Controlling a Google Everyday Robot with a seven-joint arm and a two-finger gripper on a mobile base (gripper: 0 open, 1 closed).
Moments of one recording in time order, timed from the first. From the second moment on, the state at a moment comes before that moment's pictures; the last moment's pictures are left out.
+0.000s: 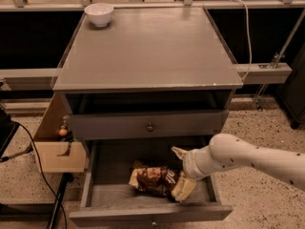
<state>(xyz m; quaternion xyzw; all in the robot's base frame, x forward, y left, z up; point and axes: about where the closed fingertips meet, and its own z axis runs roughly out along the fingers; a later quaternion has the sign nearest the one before) 0.493 -0.088 0.509 -0.69 0.66 0.14 0.27</state>
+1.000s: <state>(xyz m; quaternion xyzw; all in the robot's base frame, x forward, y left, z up) 0.494 -0.084 0.480 -0.70 0.66 0.14 0.25</state>
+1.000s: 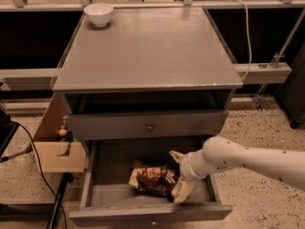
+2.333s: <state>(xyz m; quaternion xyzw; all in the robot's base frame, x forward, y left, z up) 0.530 -0.051 0.394 -0.70 0.67 0.16 0.21</state>
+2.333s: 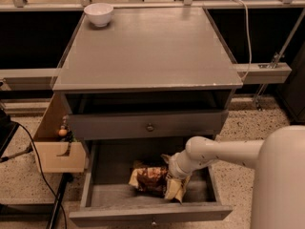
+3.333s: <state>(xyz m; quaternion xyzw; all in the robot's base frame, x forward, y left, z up) 0.542 -0.040 0.366 -0.69 0.67 0.17 0.20</state>
